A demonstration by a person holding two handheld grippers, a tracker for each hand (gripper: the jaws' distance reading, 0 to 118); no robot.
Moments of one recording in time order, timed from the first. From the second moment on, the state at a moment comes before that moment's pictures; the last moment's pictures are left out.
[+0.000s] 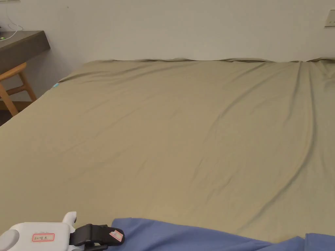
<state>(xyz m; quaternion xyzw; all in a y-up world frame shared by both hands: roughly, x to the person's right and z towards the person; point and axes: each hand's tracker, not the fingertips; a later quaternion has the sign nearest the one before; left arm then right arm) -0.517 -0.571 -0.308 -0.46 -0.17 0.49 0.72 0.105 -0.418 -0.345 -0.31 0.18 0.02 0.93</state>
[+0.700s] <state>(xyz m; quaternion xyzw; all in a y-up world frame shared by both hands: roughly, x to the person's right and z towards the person) -0.410 -0.398 -0.307 -0.41 -0.06 0.25 0.88 0.124 -0.415 -0.335 -0.31 0.19 -0.01 0.93</state>
